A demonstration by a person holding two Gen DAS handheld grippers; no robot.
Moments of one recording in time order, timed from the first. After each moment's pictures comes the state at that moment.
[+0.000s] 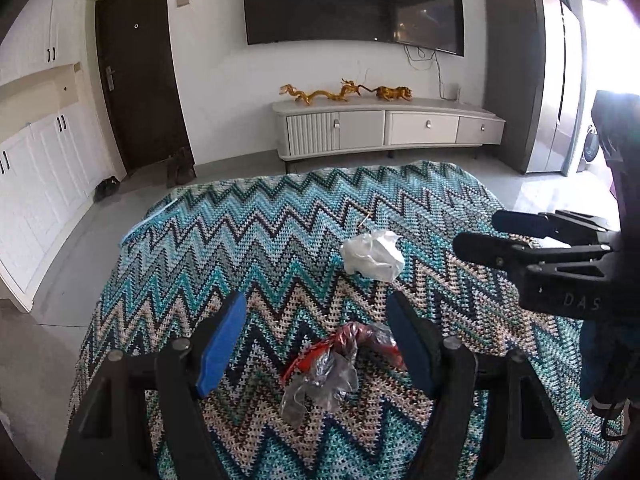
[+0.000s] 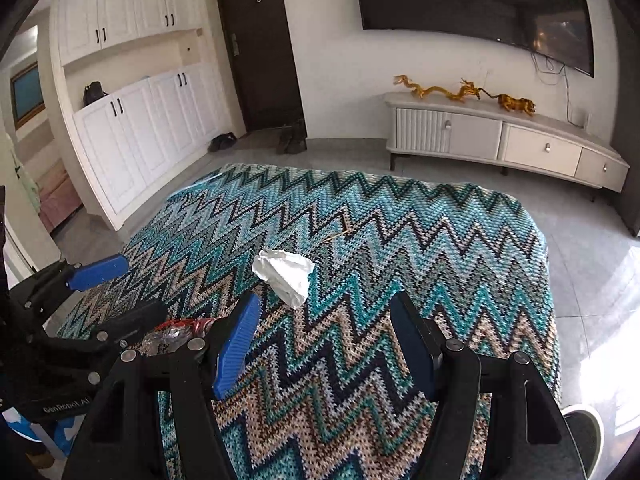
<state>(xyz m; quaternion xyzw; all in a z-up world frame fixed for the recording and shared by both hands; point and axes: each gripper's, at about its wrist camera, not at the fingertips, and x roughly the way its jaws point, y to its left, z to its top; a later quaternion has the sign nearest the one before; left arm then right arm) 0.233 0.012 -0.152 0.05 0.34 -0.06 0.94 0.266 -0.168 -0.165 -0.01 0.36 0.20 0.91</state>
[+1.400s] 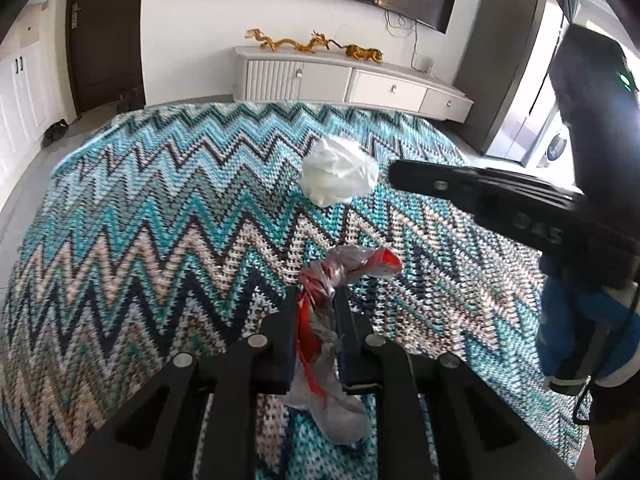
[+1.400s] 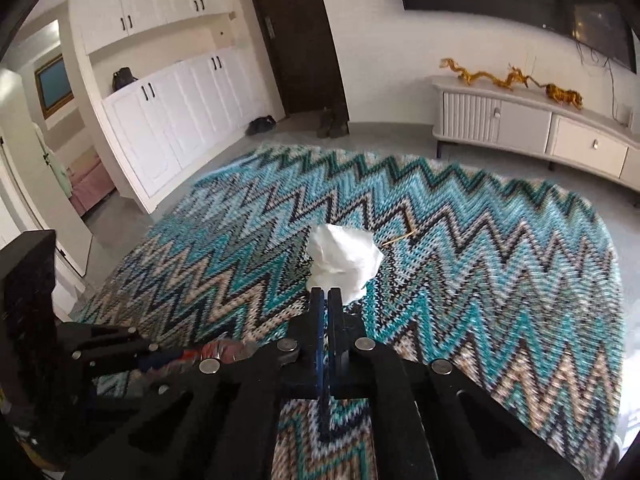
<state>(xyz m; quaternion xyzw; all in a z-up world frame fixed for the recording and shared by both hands) 0.244 0.025 -0.189 -0.03 0.42 -0.15 0.89 0.305 -0.127 -0.190 -0.01 0.38 0.27 0.88</state>
